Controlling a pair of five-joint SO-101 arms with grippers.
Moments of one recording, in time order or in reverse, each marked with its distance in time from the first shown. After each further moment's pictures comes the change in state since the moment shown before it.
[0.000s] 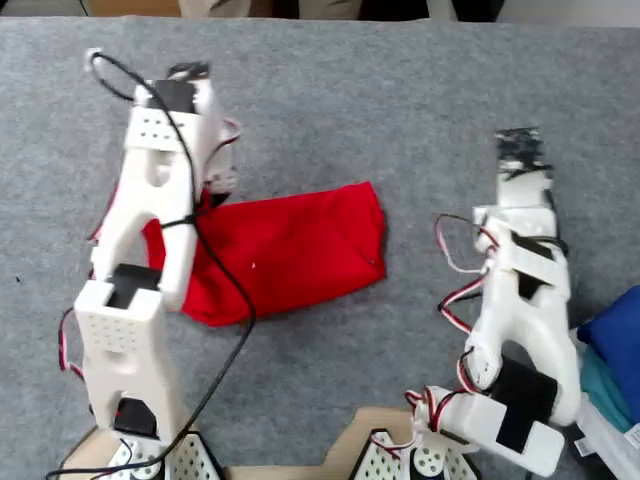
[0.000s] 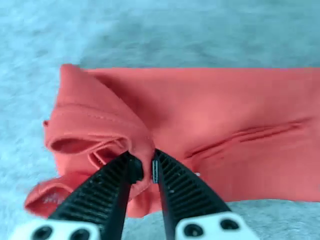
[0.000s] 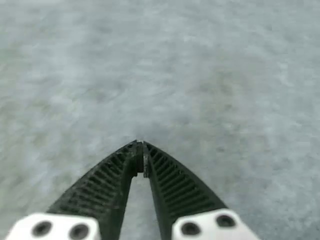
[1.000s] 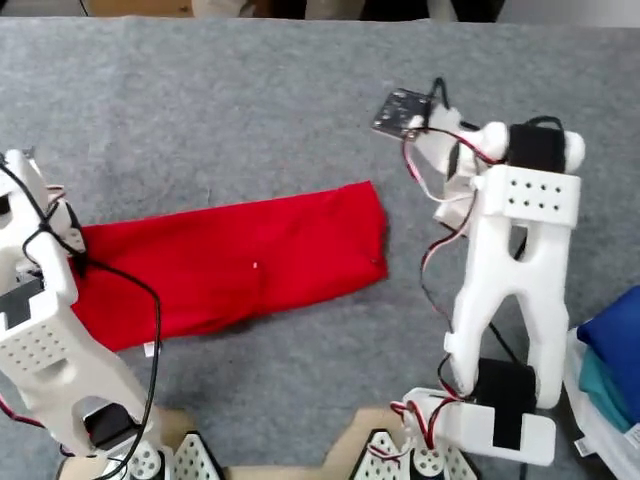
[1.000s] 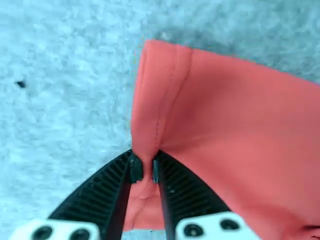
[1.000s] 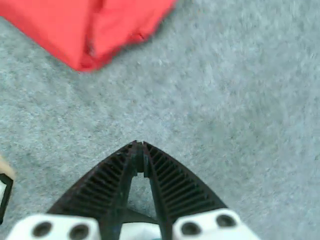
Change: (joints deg) left arm -40.9 0.0 24.6 -11.9 -20.0; right arm -16.5 0.0 -52.4 82.5 39.8
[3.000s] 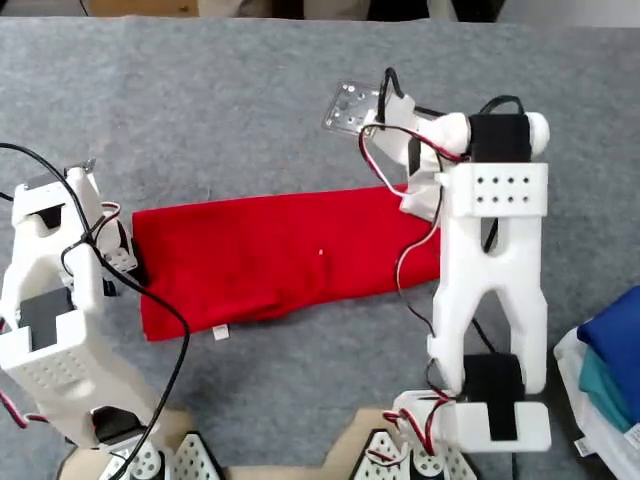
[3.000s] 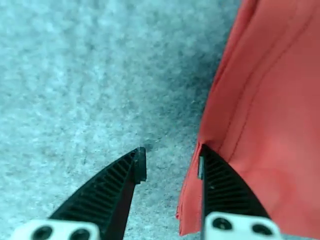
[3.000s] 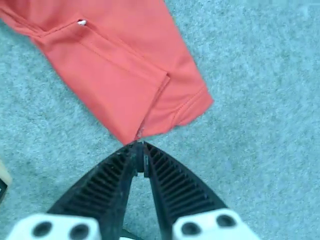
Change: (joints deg) left arm 9.9 -10.3 23.6 -11.4 1.4; right arm -11.5 1.1 -9.9 5.8 0.0
